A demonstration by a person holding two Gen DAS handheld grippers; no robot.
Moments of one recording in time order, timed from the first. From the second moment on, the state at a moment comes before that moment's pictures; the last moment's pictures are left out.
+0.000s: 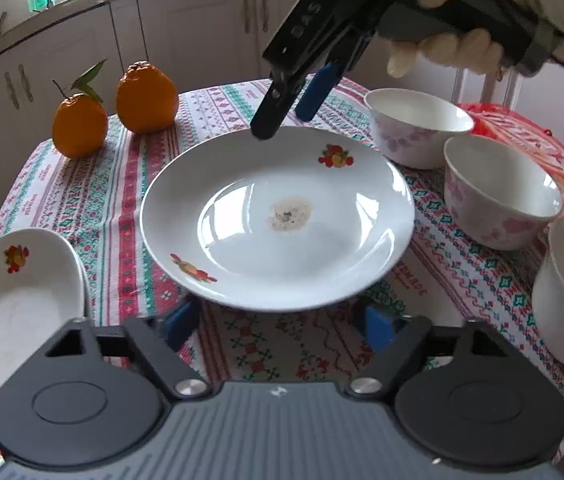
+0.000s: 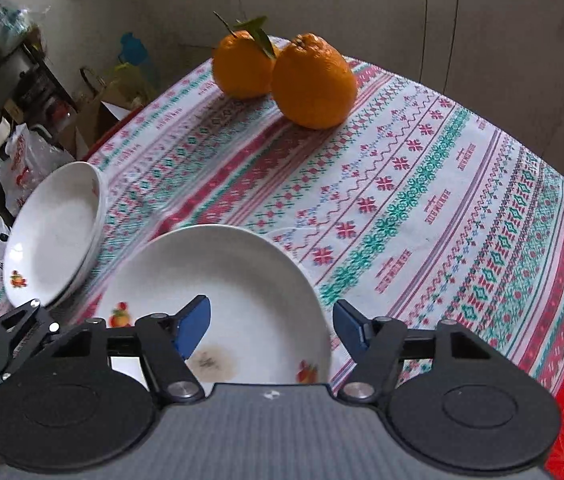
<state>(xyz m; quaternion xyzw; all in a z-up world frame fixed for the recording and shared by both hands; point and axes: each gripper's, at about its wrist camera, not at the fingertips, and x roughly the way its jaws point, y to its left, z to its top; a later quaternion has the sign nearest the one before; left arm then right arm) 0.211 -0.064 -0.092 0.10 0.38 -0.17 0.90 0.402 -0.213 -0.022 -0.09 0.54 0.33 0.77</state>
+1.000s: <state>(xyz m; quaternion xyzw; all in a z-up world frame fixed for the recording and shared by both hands) 0.219 -0.061 -0.093 0.10 0.39 -0.18 0.90 0.418 -0.220 -0.046 -0.04 0.57 0.37 0.73</state>
